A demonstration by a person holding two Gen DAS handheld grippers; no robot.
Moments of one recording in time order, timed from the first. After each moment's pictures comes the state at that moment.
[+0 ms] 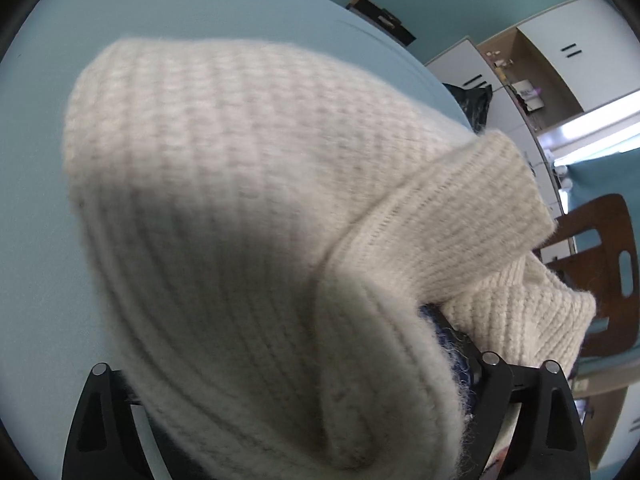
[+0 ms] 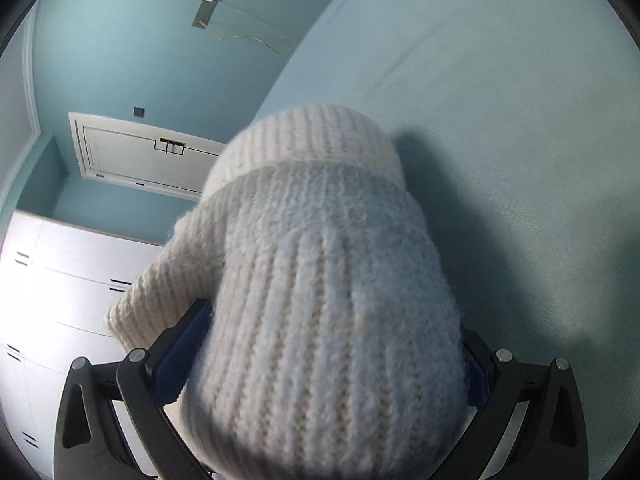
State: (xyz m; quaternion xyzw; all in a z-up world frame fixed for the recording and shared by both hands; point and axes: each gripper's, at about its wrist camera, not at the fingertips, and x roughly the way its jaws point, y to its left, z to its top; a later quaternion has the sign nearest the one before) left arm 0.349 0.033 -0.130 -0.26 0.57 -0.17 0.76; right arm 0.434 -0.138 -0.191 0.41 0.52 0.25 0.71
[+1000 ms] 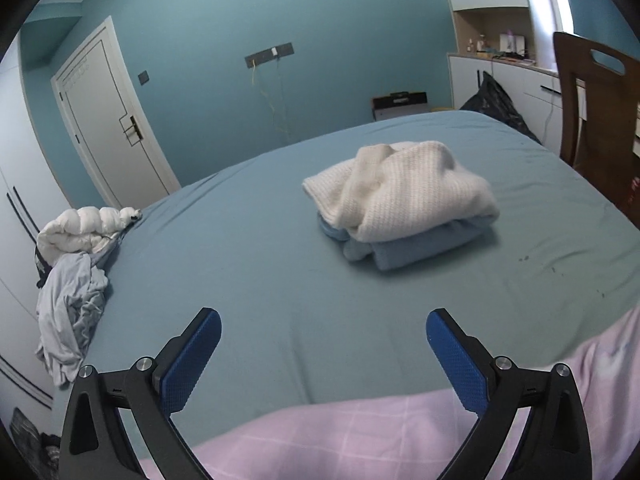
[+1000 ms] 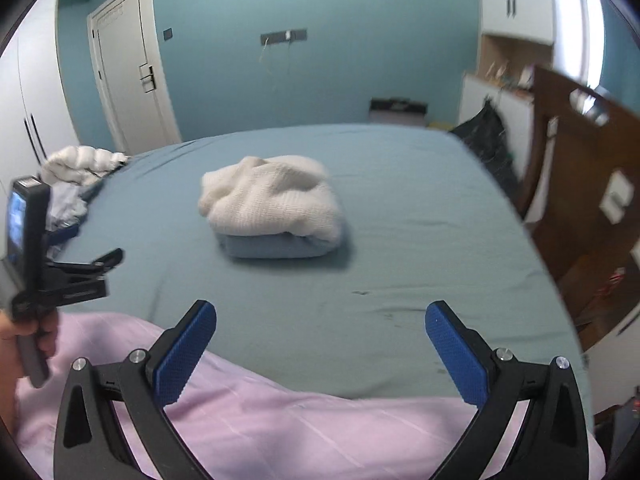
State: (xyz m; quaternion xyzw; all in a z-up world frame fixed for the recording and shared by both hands) left arm -0.021 -0.004 0.040 0.11 0.36 0.02 0.93; right arm 0.116 -0.117 0.011 -0.04 0.36 0.05 0.93
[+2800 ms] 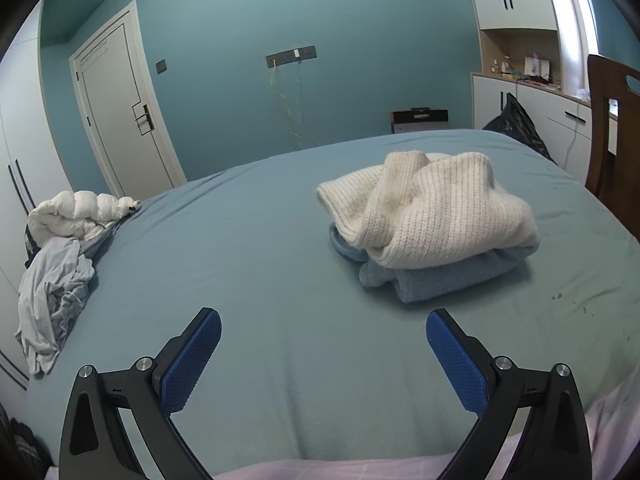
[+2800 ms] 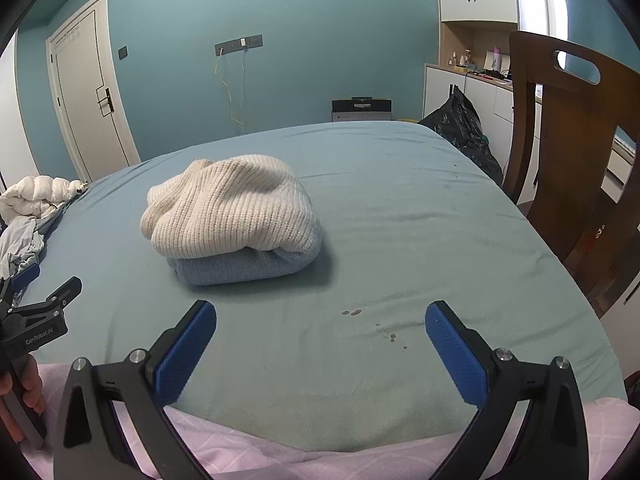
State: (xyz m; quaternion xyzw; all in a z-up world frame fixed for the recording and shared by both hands) left arm 0.040 0.013 0.011 0.06 0.33 0.05 0.94; right arm 0.199 -0.124 -0.026 0.01 0.36 0.01 0.93
